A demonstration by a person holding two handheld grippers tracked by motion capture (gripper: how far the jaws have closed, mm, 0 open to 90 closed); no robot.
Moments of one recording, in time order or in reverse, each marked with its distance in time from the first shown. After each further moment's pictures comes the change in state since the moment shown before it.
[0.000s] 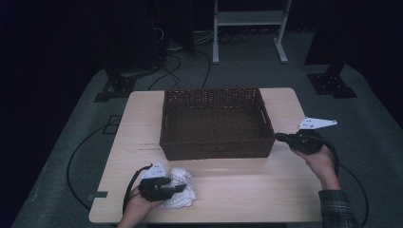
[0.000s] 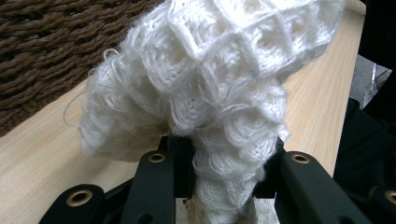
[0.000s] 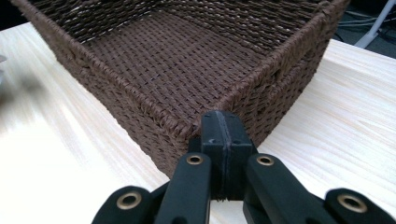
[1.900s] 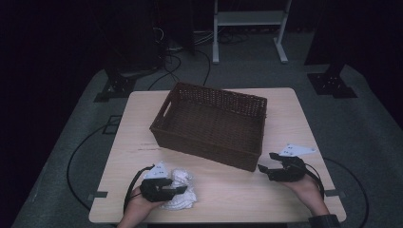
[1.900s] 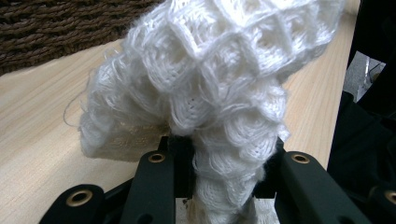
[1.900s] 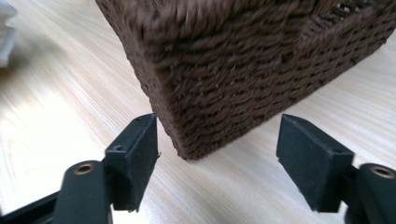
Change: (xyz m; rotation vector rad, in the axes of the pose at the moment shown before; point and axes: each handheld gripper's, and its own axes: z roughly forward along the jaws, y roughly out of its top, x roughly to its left) left arm -0.002 0.001 0.003 0.021 -0.023 0.011; right arm 0.077 -0.044 0.022 0.090 -0.053 0.043
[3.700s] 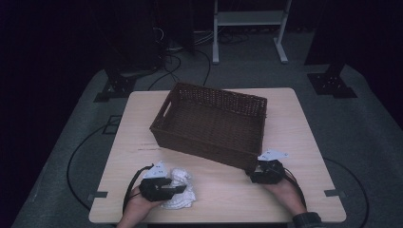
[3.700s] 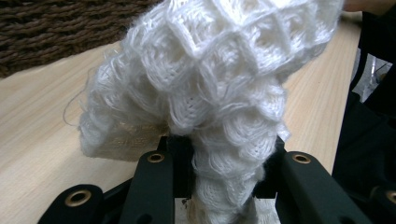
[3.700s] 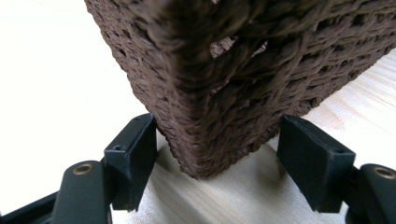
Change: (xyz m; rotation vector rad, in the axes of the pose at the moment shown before) left arm 0.003 0.000 -0.003 -0.001 0.026 -0.007; right arm 0.020 -0.015 0.062 0.080 -0.089 -0.012
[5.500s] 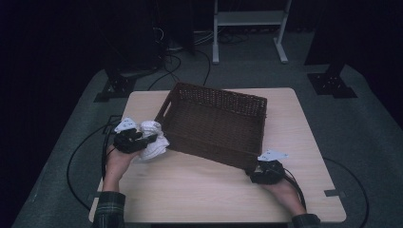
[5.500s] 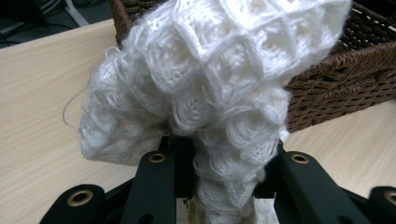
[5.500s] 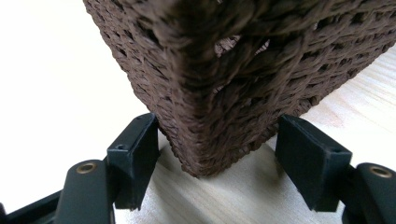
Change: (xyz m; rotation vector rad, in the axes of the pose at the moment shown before) left arm 0.123 0.055 -0.055 -0.125 0.304 -0.069; right arm 0.002 0.000 0.000 -0.002 -0.008 0.008
